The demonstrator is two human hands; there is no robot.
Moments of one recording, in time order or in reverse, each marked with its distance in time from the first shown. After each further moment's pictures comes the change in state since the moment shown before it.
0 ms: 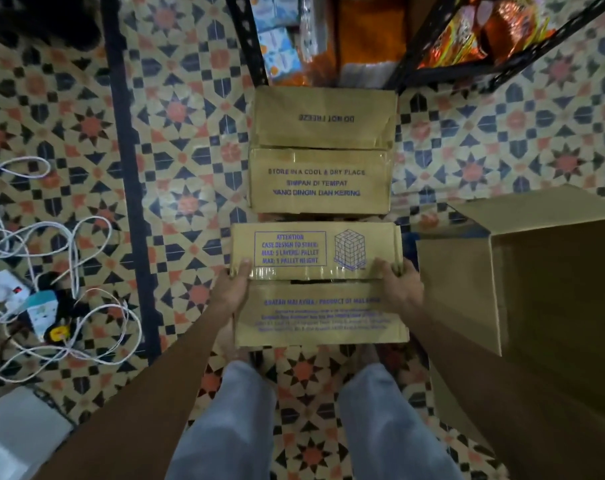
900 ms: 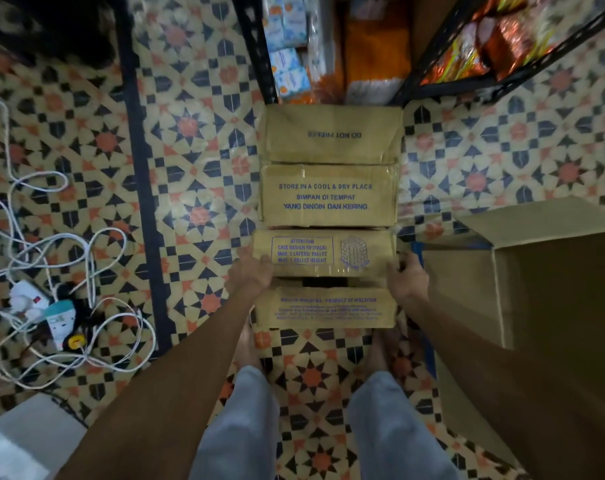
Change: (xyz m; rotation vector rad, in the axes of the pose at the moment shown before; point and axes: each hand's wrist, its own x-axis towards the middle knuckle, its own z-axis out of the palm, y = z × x) left_hand 0.040 0.041 0.010 0.418 0.116 0.086; right_hand 0.028 -0.017 0.009 -0.176 0.010 -0.032
